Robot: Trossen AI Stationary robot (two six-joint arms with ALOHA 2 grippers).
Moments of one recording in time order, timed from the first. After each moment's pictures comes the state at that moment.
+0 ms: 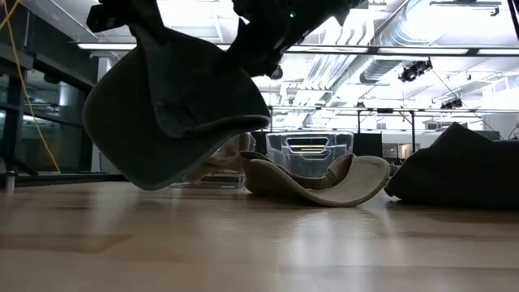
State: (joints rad) left arm -0.36 1.25 1.17 -0.91 -0.51 -1.04; right arm -0.02 1.80 1.36 -0.13 0.01 -0.09
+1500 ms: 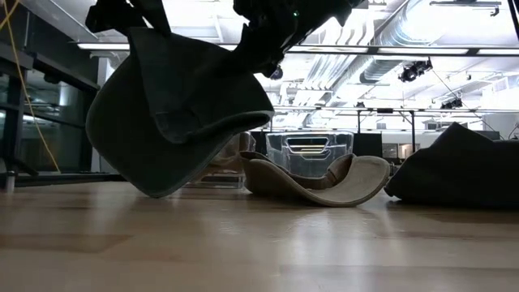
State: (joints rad) left arm -0.36 1.24 1.17 -0.92 -0.50 -1.04; right arm -0.02 1.80 1.36 -0.15 -0.06 -0.11
